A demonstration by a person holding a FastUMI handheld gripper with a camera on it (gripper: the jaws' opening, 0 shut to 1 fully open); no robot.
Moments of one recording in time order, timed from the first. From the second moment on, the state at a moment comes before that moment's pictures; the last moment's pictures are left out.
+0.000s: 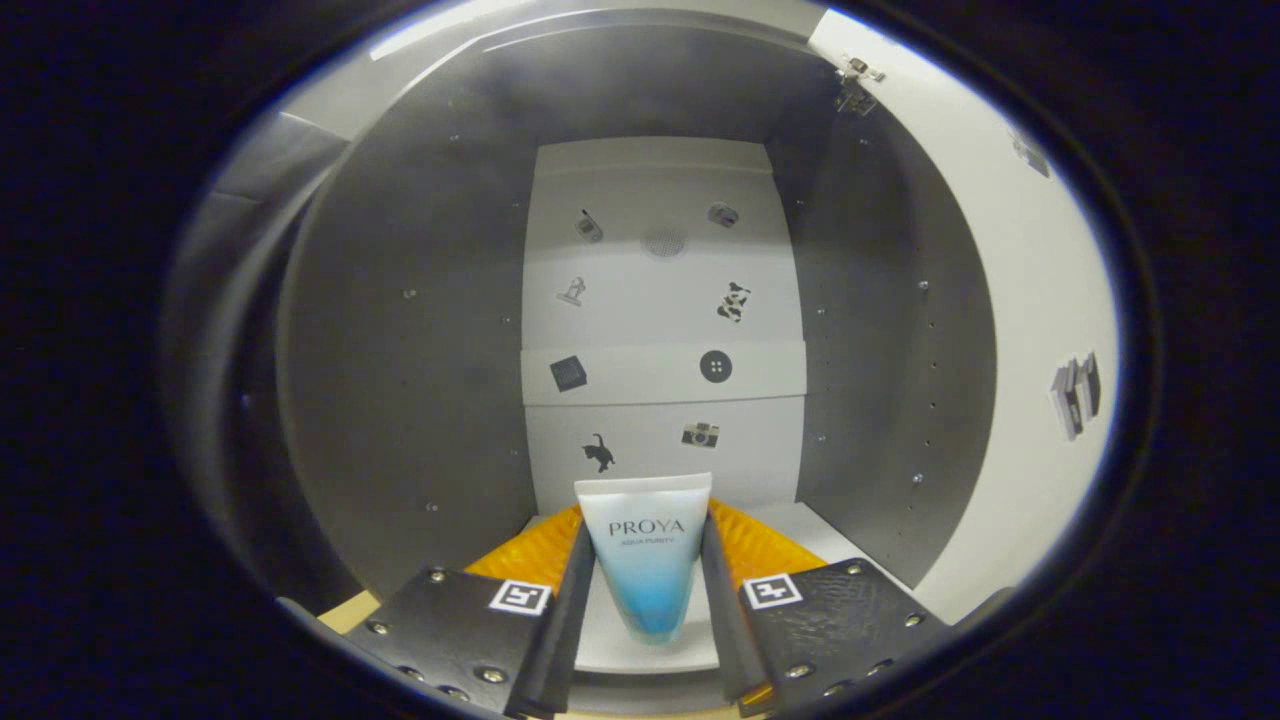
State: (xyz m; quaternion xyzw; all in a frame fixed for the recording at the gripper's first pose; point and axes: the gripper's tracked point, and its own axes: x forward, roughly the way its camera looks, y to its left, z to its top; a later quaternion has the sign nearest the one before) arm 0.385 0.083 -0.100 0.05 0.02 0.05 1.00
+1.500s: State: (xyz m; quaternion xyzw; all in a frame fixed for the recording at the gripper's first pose) arm 0.363 0.069 -0.110 0.03 0.04 0.02 1.00
